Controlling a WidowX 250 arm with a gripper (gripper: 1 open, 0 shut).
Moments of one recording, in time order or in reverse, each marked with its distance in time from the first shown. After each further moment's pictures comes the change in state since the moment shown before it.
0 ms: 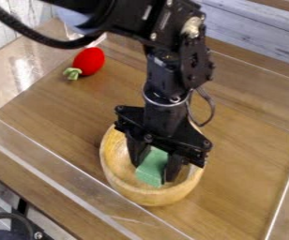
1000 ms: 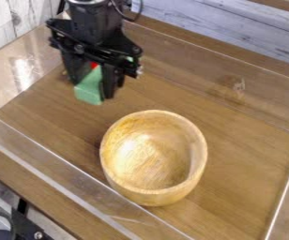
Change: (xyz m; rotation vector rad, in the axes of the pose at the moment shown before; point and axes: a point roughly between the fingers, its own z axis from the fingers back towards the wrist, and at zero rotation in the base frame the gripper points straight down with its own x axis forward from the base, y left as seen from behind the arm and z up) arm 0.020 0.094 0.062 0.050 -0.093 0.052
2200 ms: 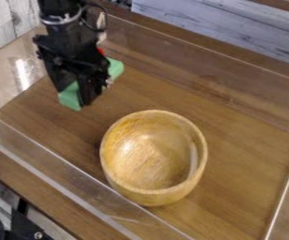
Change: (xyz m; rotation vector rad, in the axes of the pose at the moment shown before) arm 0.004 0.044 -0.032 -0.040 -0.001 -0.020
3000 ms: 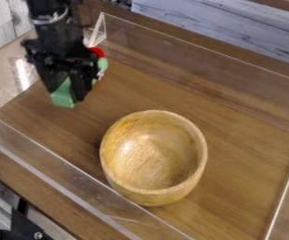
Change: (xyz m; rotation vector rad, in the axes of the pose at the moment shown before) arm 0.002 0.024 -0.020 -0.028 0.015 0.135
